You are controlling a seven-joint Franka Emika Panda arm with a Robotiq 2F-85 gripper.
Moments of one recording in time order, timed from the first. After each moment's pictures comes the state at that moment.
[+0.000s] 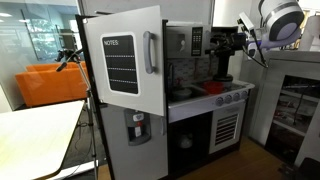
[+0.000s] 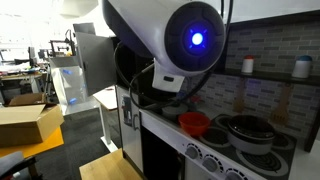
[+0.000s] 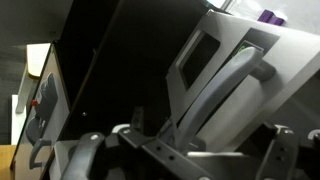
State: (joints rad) arm -0.40 0.21 -0.35 -2.16 1.59 1.67 0.24
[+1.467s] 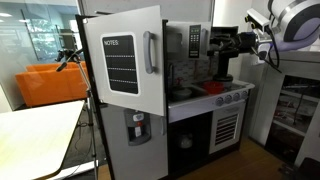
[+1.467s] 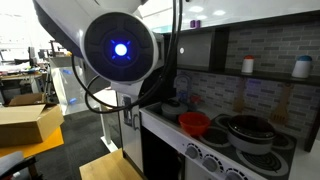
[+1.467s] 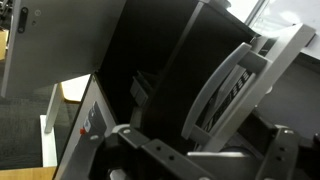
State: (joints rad) arm -0.37 0.00 -0.35 -2.44 1.54 1.67 0.23
